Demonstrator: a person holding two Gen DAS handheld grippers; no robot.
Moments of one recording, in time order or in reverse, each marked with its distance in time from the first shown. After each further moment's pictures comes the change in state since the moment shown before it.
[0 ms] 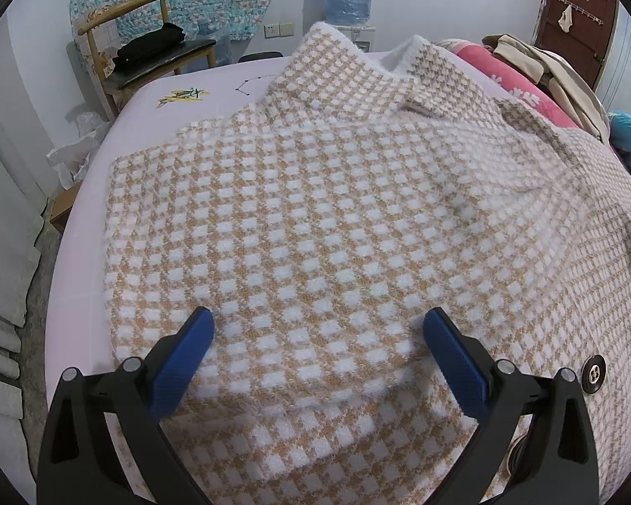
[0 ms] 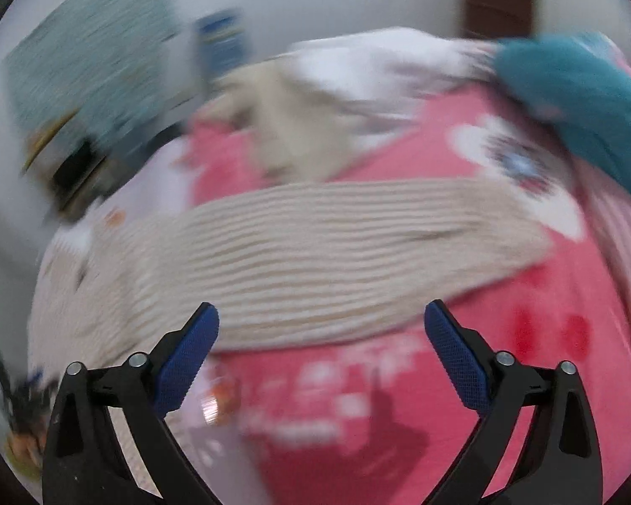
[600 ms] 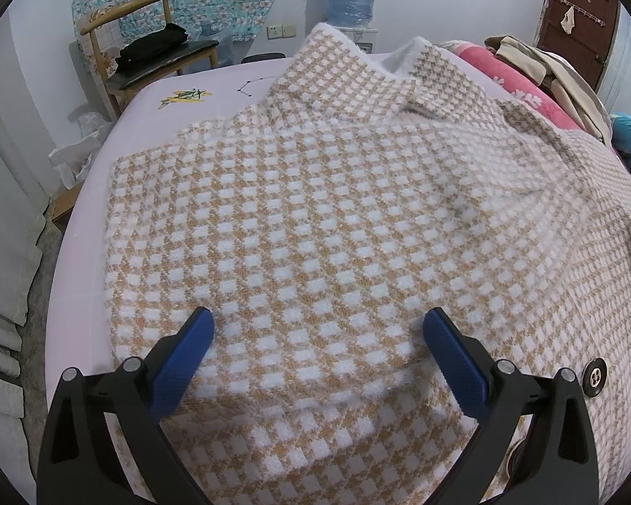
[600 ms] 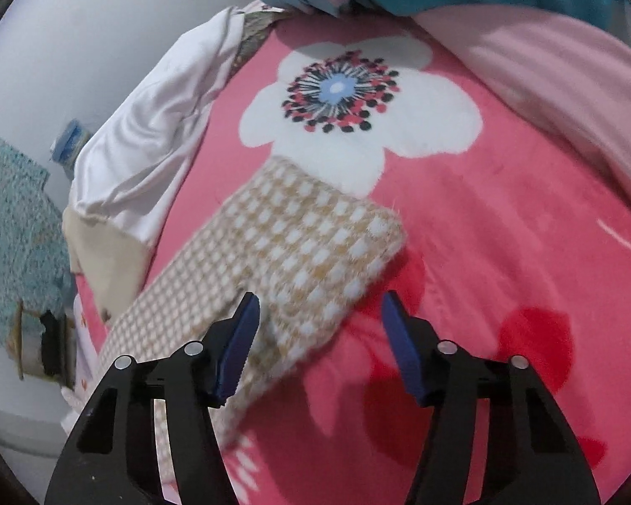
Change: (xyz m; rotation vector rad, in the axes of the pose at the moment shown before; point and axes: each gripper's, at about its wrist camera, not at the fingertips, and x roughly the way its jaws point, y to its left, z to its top) left arm 0.000 0.000 0.001 -0.005 0.000 0.009; right arm 0.077 -0.159 0.014 0.594 0.056 -0.043
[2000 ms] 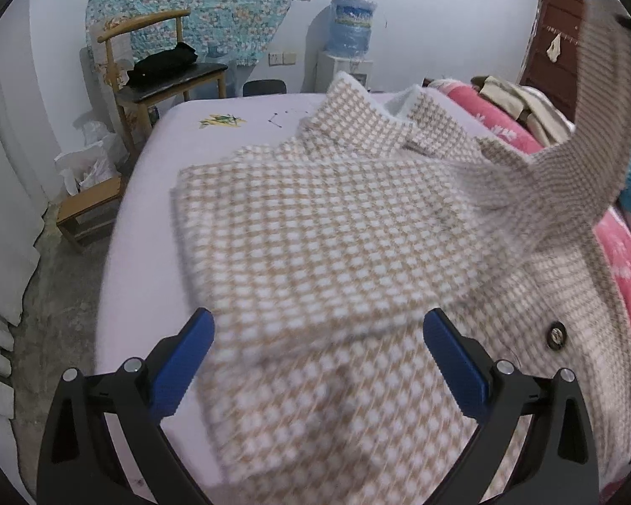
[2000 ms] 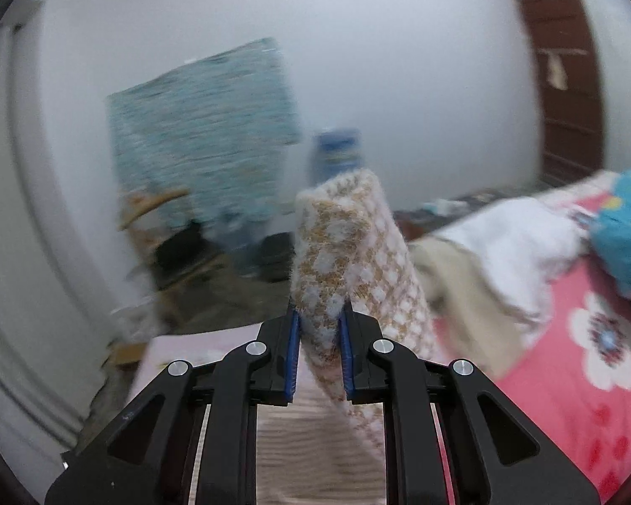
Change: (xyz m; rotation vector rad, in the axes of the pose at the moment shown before) left arm -0.072 0.045 -0.033 -0.033 -0.112 -0.066; right arm -0.209 0.355 -0.187 -0.808 -0.351 0.488
